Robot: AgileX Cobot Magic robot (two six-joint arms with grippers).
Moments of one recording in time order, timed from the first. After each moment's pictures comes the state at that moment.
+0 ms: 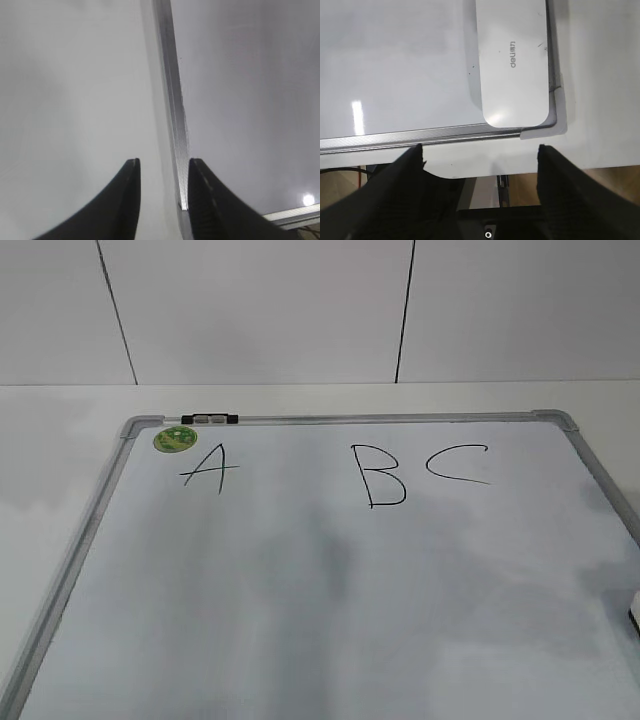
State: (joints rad) left arm -0.03 1.31 -1.11 -0.19 1.16 0.08; right arm 0.04 0.81 -0.72 0.06 1.25 0.13
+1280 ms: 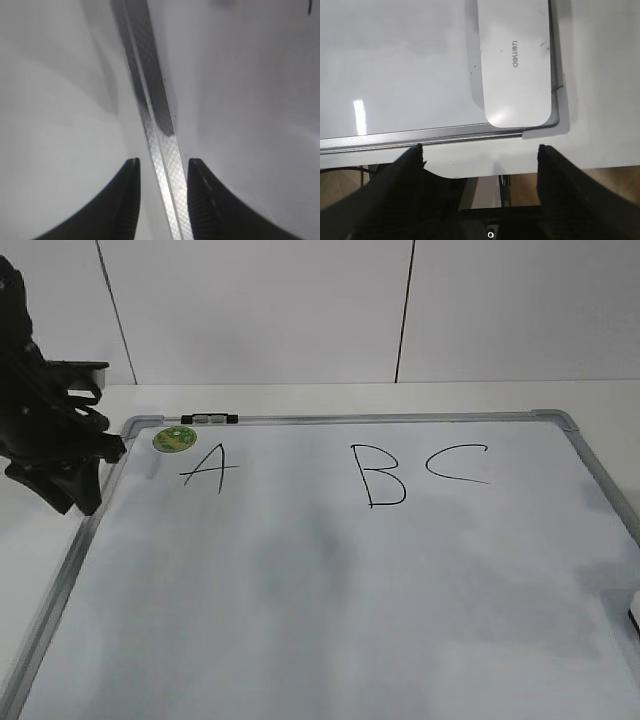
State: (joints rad) left arm -0.16 1.99 -1.43 -0.11 1.05 0.05; right arm 0.04 0.81 -0.72 0.06 1.25 0.13
